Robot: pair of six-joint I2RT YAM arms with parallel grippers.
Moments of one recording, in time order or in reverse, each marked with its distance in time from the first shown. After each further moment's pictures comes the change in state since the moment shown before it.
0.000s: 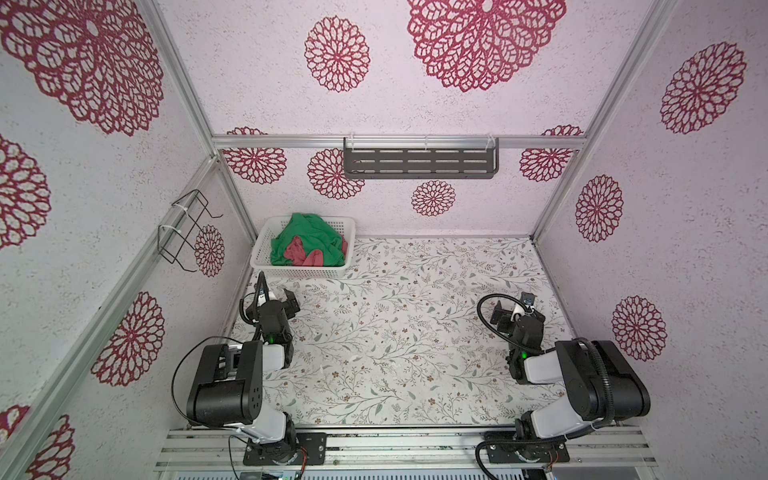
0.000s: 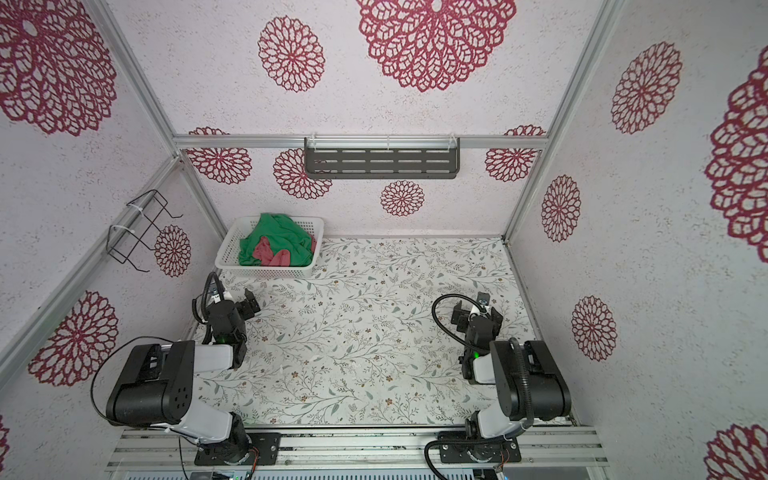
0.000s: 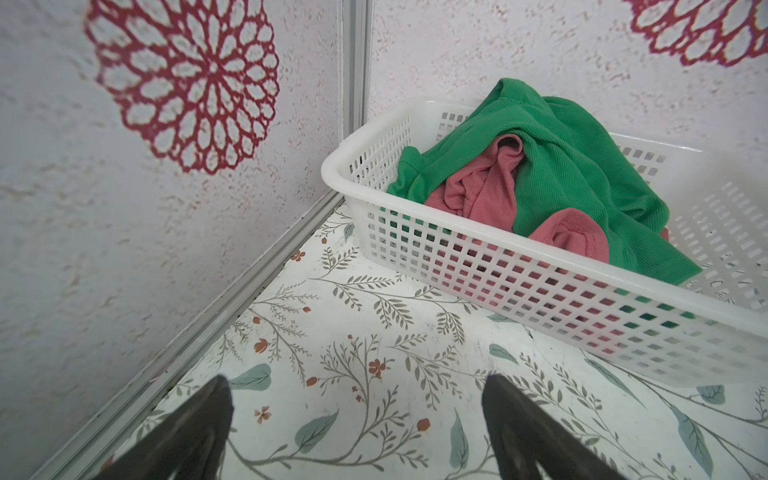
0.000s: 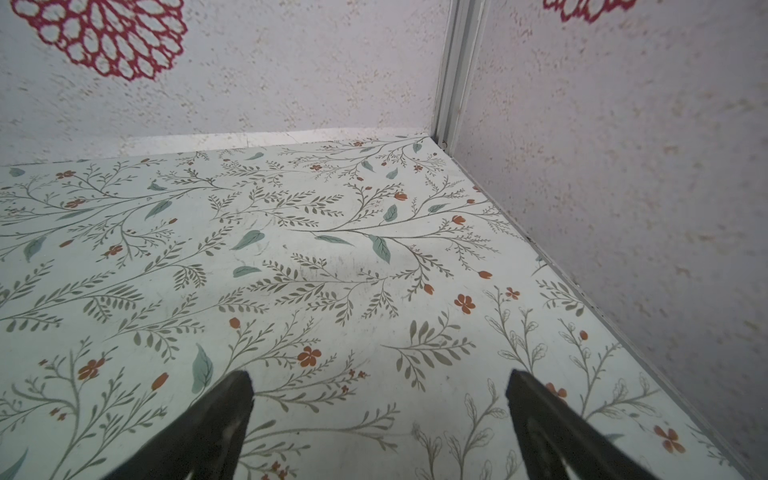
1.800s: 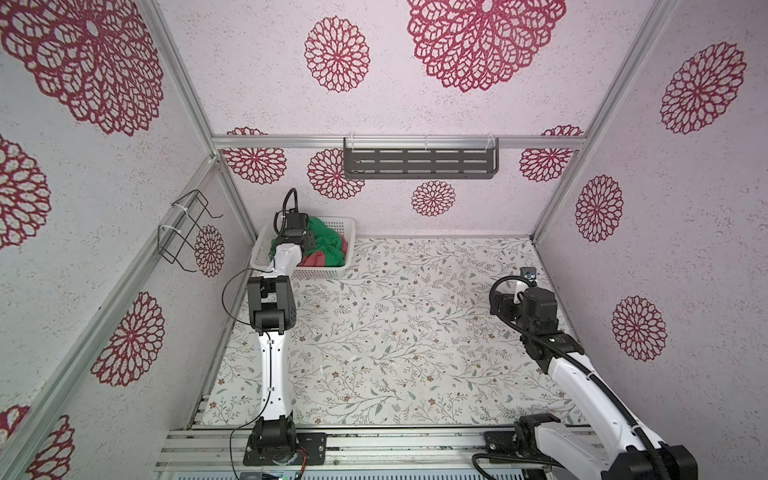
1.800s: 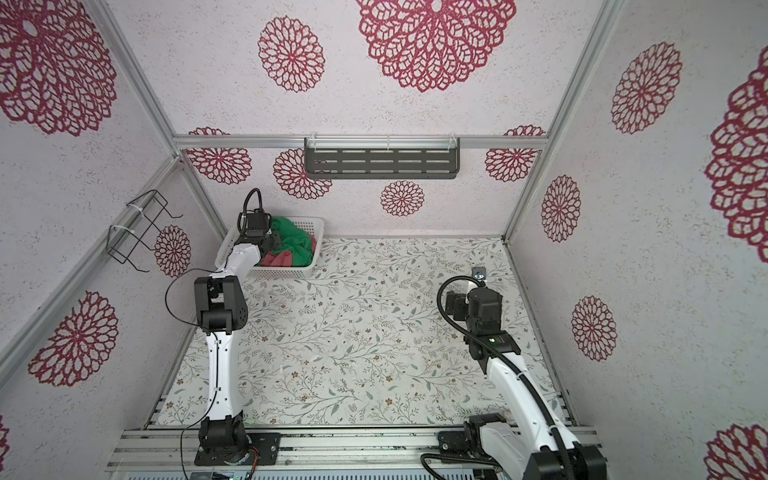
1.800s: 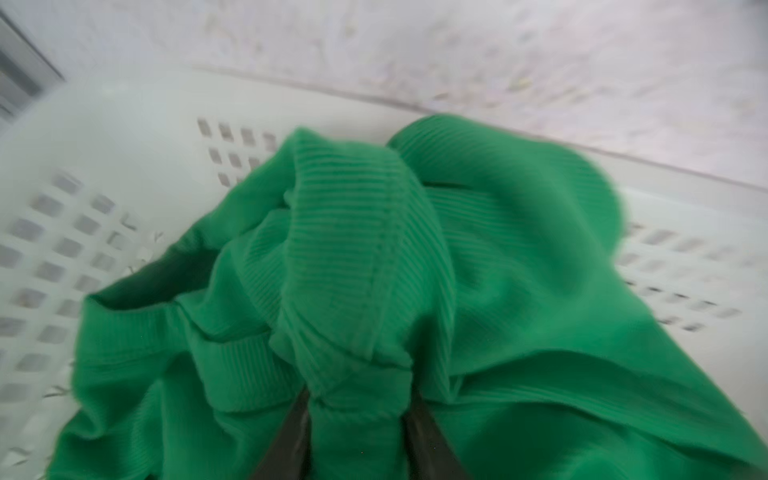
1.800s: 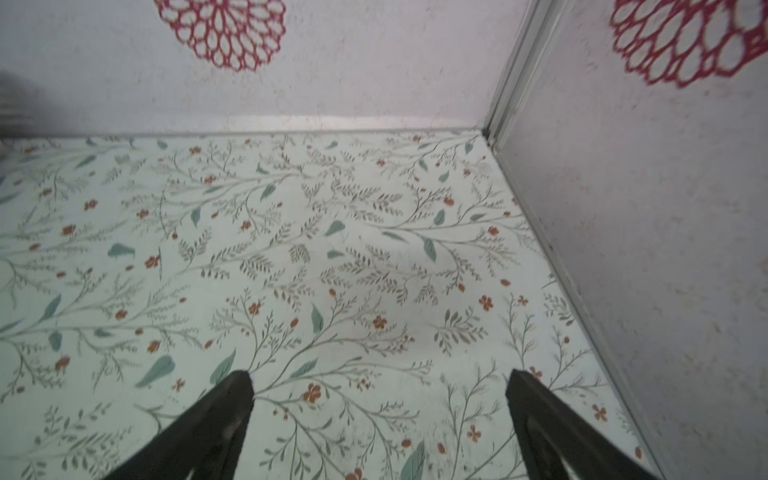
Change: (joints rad) left arm -0.081 0.959 1.788 -1.211 0.185 0.016; right arm 0.122 -0.545 0.409 -1.218 -0.073 0.039
